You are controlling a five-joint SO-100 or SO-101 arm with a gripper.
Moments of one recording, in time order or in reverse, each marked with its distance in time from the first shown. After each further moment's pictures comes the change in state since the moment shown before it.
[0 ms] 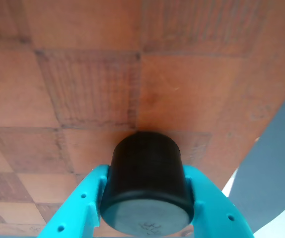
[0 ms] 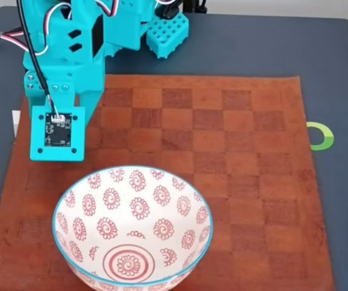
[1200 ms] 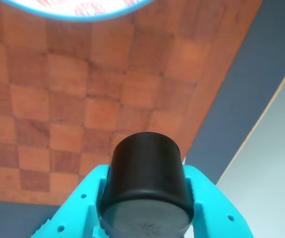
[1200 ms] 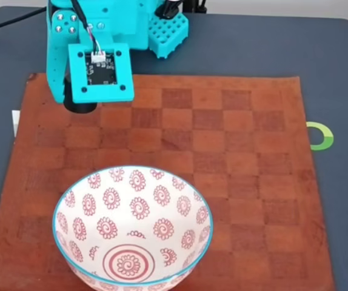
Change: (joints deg) arm -12.0 -0.1 -34.0 19.8 0.0
